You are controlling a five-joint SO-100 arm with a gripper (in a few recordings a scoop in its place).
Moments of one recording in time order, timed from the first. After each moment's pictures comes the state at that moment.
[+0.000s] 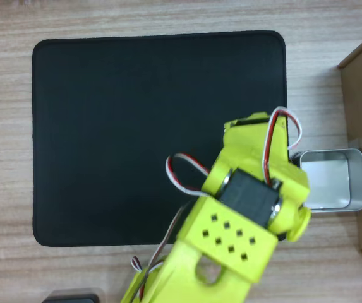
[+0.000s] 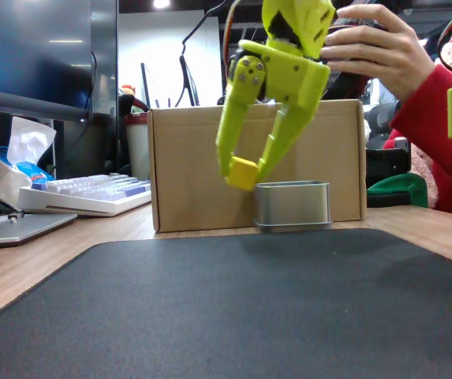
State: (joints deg) arm 31.8 123.8 128.9 53.5 -31.4
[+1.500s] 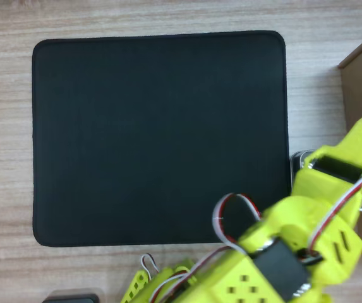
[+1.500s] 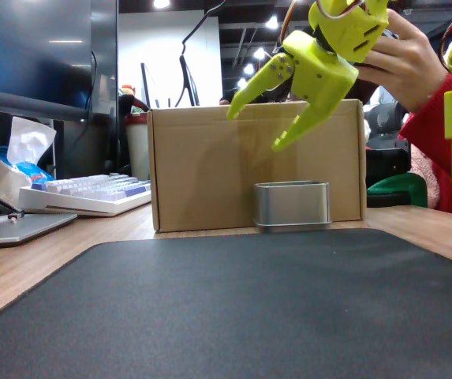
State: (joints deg) arm 50.2 134.9 141.4 26.5 -30.0
